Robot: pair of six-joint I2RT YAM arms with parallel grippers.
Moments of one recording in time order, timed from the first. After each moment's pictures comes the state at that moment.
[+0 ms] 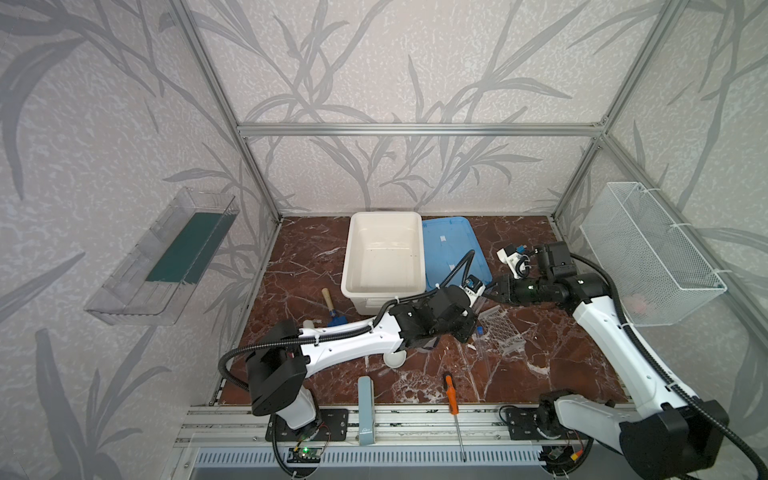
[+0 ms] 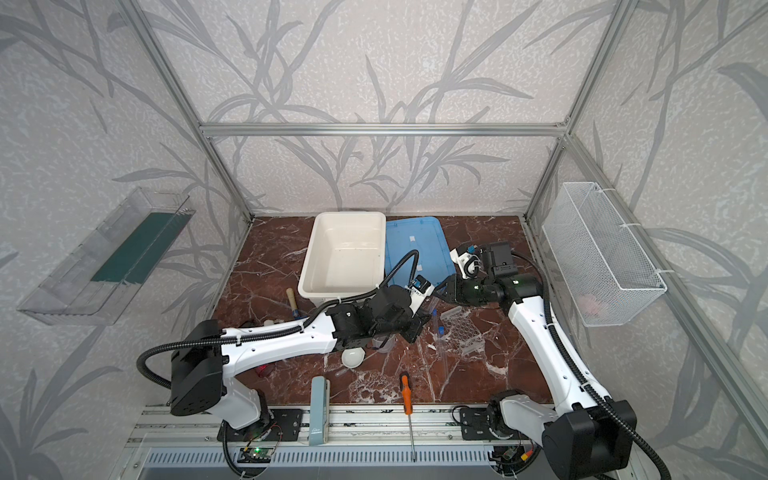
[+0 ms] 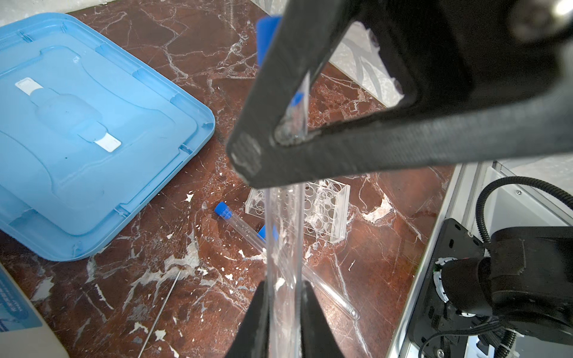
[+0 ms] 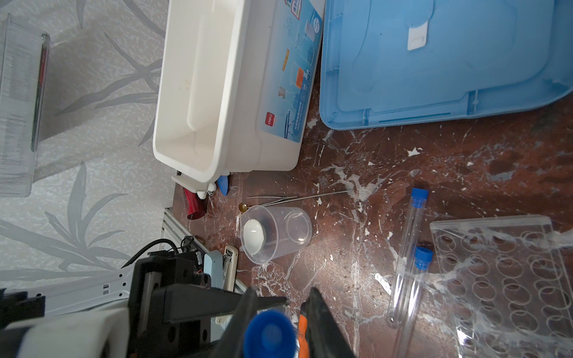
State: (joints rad) left arm -1.11 1.60 1.18 -0.18 -0.06 -0.31; right arm 0.18 1.16 1.07 -0.85 -0.69 0.33
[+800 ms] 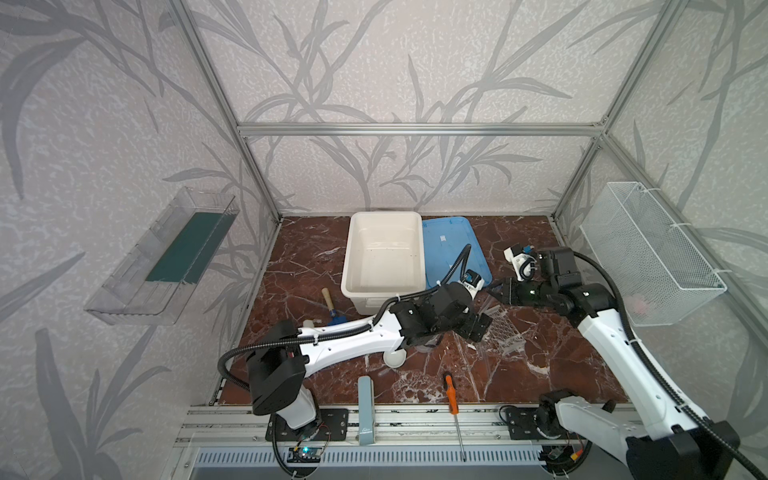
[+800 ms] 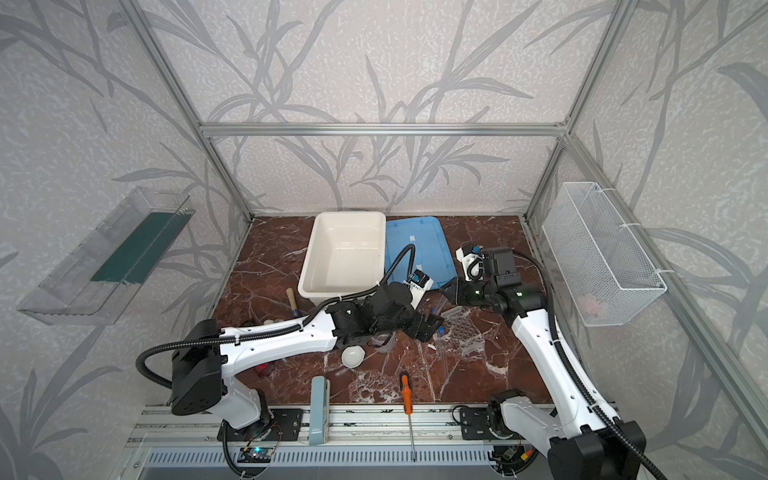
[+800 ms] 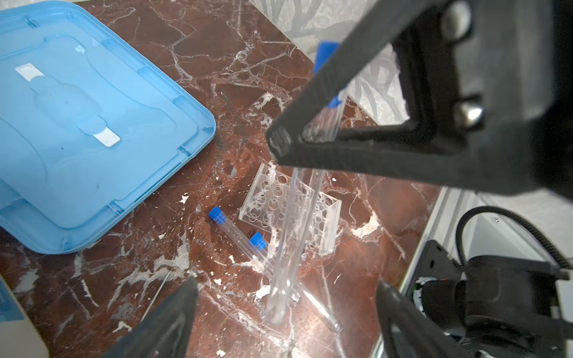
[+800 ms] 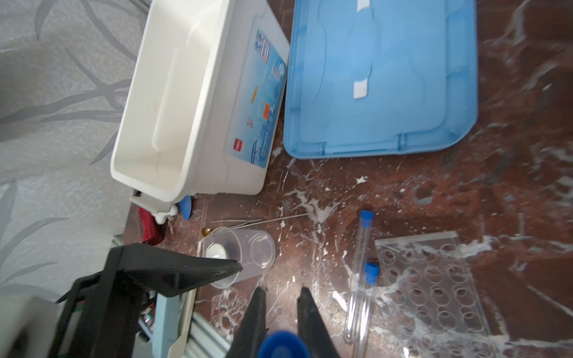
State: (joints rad) left arm -1.11 1.61 1.23 -0.20 -0.07 -0.46; right arm 0.20 1.04 1.00 -0.77 -0.45 0.30
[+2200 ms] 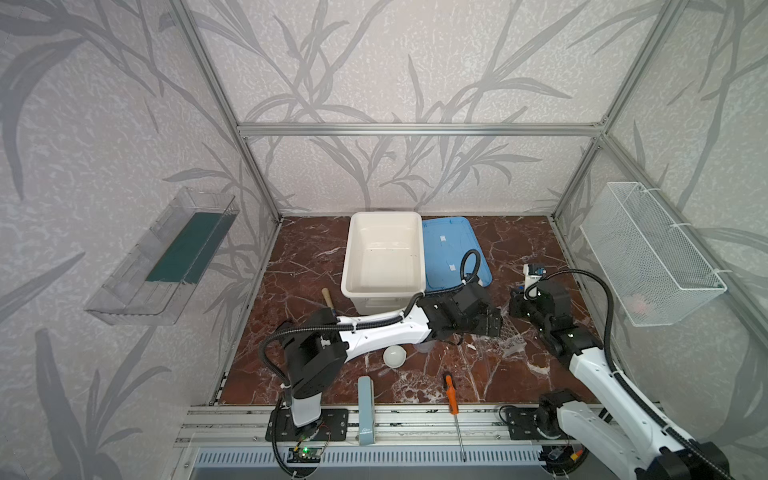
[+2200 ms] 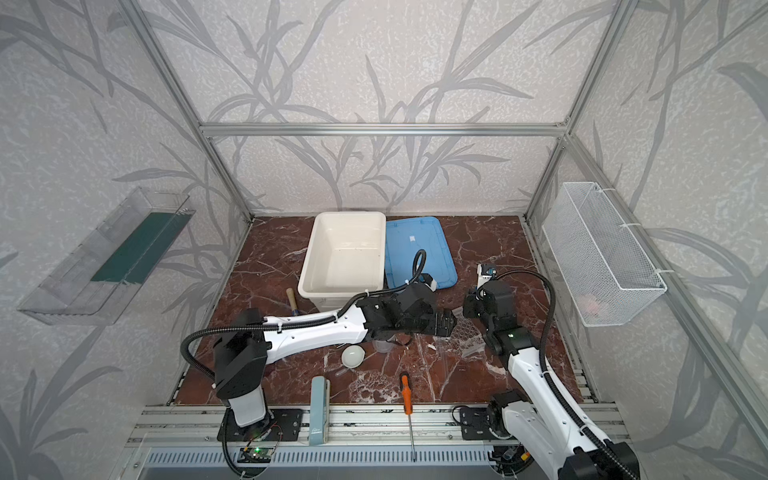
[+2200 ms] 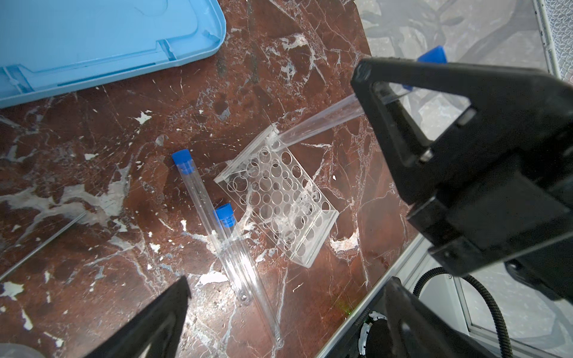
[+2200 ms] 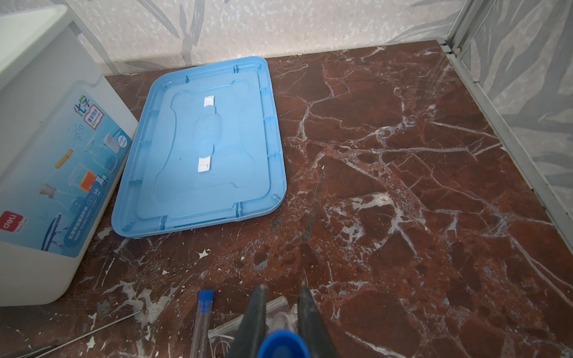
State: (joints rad) left arm -1.12 1.83 1.39 -0.31 -0.03 -0.88; right arm 0.20 0.88 0.50 -0.18 0.08 0.19
